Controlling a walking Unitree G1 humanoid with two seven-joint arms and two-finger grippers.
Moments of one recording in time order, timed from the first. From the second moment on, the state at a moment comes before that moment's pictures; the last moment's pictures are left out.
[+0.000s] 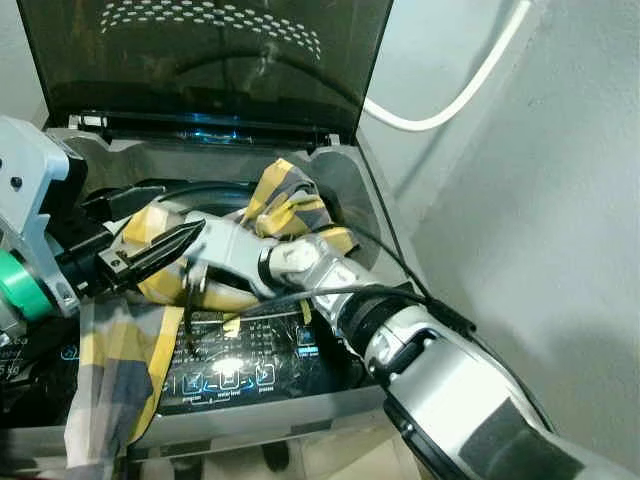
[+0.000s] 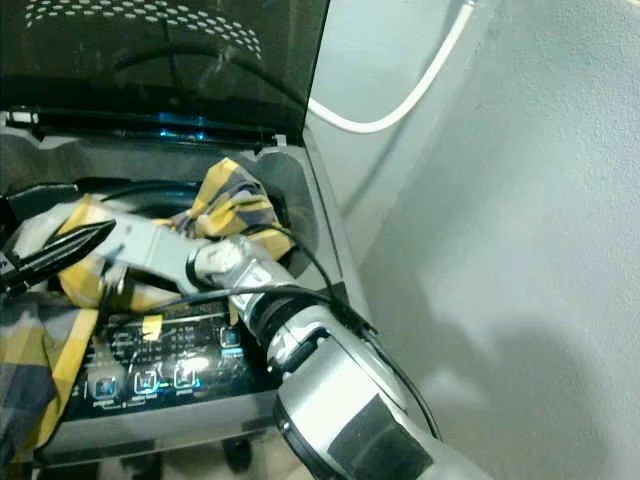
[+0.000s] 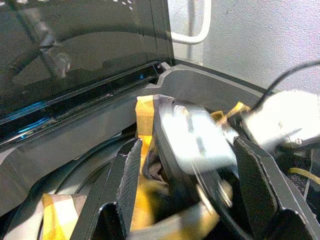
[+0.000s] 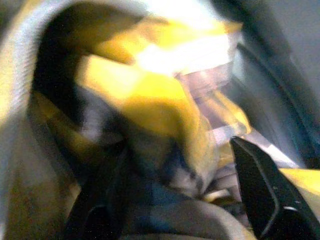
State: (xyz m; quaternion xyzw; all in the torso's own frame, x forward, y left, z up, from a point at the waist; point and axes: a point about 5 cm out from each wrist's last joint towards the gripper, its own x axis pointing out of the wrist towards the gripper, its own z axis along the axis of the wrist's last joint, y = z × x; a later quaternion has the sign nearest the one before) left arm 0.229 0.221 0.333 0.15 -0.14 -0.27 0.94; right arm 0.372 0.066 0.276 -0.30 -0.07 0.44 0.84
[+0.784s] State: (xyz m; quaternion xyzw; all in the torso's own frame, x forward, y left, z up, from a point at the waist) left arm 0.232 0.194 0.334 0.12 -0.15 -0.33 0.92; right arm 0.377 -0.011 0.401 -0.06 -0.21 0.54 0.81
